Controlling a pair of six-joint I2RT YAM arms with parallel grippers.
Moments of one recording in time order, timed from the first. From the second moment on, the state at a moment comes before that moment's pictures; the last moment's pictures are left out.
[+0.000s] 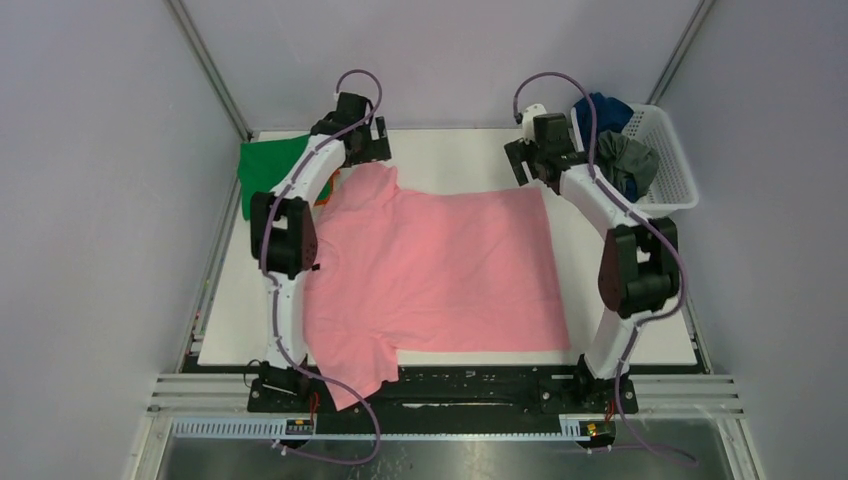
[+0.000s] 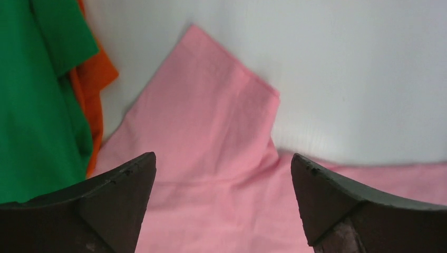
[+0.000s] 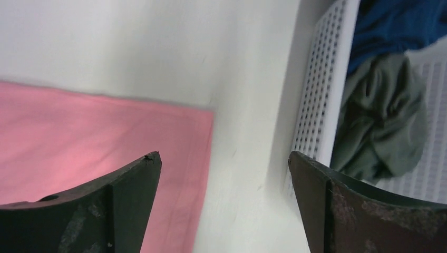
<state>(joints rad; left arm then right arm) -0.22 2.28 2.12 -0.67 -0.10 -0.35 0.22 1.89 1.52 -0.32 0.24 -0.33</state>
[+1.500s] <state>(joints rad) -0.36 2.10 1.52 -0.39 0.22 -0.71 0.14 1.89 1.18 -0.35 -0.33 0.59</state>
